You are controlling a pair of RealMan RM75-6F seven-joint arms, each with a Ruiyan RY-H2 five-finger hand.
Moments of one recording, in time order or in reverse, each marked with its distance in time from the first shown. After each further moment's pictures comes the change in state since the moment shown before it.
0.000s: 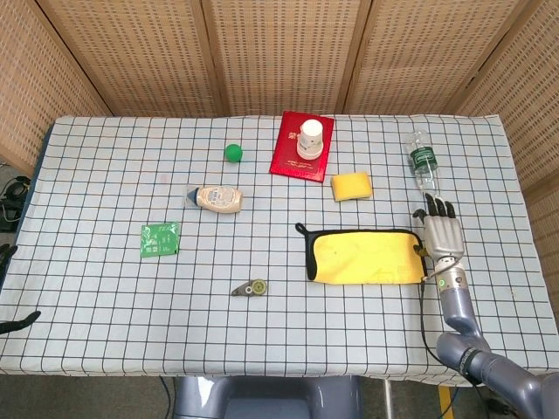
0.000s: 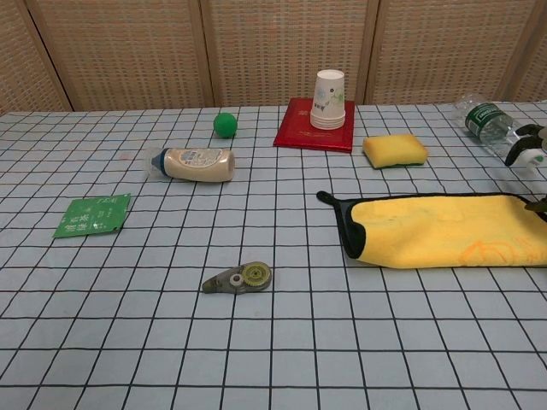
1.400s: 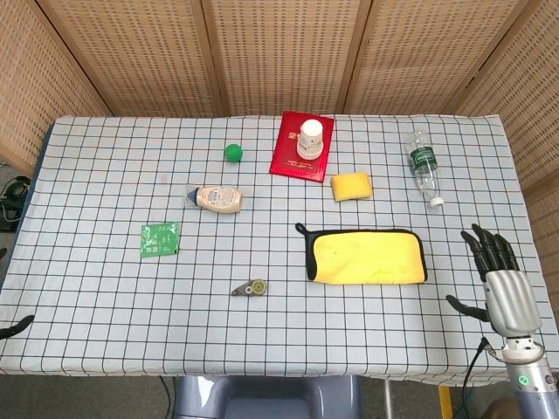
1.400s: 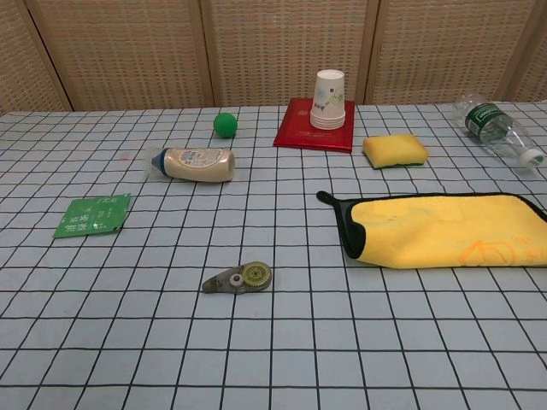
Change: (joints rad) left arm 0.049 0.027 0.021 -0.004 0.105 0.109 -0.072; right arm -0.401 0.520 -0.202 -0.743 -0.475 0.604 0.293
